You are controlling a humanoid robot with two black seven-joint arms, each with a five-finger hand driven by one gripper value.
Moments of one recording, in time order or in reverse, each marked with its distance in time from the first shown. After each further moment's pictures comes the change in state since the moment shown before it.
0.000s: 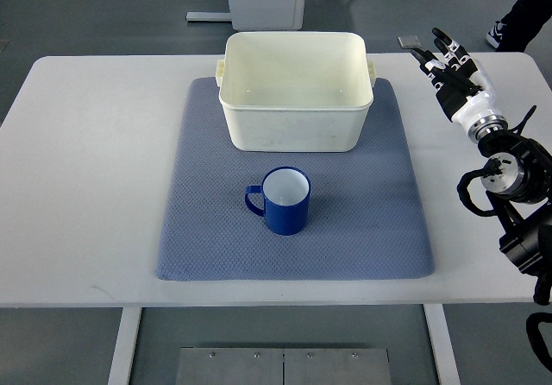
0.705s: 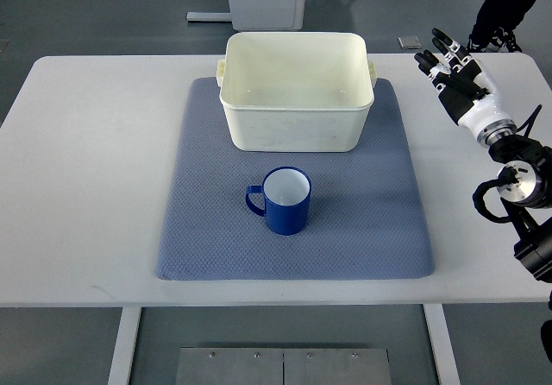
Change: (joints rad) left arm 0.009 0.000 -0.002 0.000 -0.005 -0.002 0.000; right arm -0.042 -0.058 0.000 0.022 0.000 0.169 -0.001
